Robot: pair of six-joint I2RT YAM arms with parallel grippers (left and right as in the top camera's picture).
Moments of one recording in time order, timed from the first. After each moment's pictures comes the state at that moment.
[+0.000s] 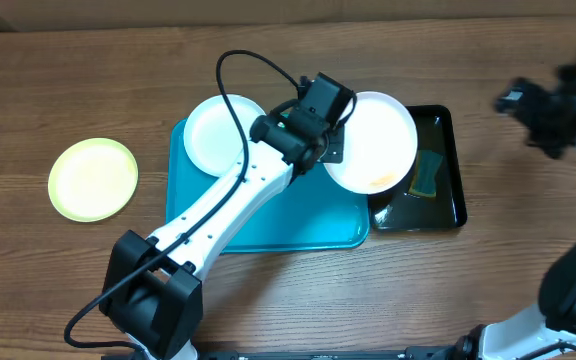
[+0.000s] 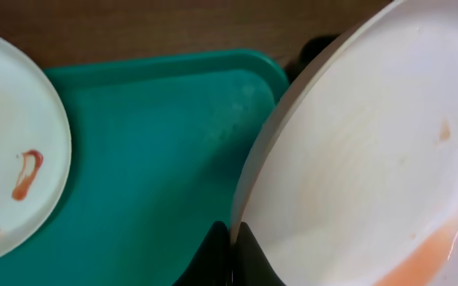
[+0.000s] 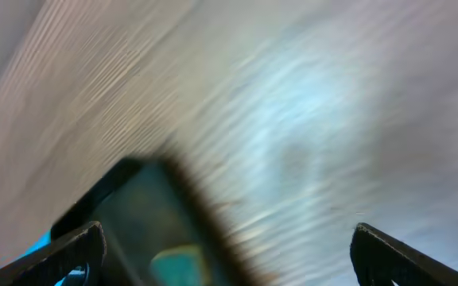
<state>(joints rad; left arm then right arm) -0.65 1.82 1.54 -0.72 -0.15 -0.51 -0.43 1.78 1.50 -0.85 -0.28 0.35</state>
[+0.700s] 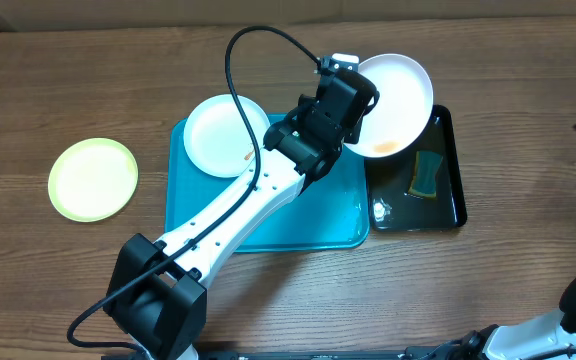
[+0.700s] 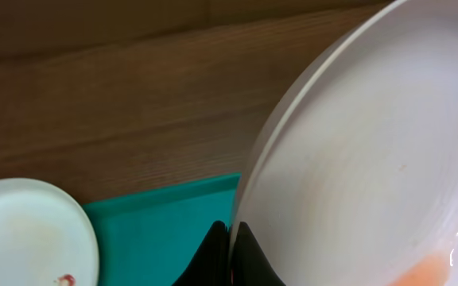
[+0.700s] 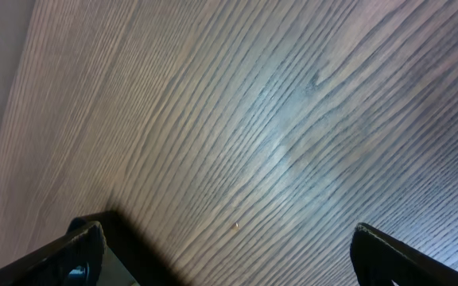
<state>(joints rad) -0.70 1.82 1.54 -0.45 -0.36 -0.35 -0.69 1.78 1.50 -0.87 -0.33 0.36</state>
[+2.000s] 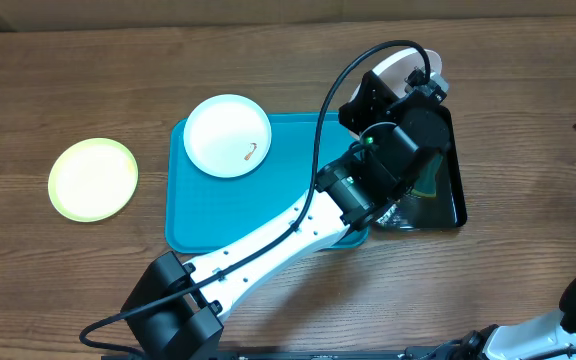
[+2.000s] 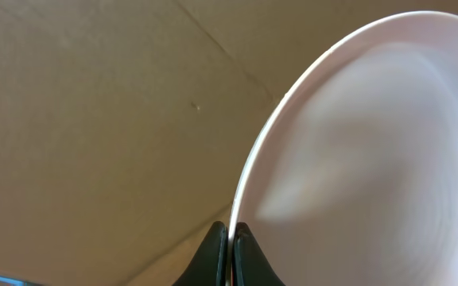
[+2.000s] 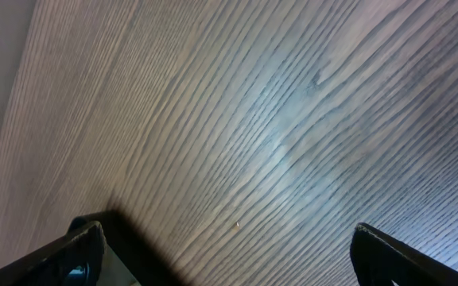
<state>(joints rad) -0.95 1.82 1.55 -0.06 -0.96 0.46 -0.69 1.78 1.50 -0.87 -0.33 0.36</state>
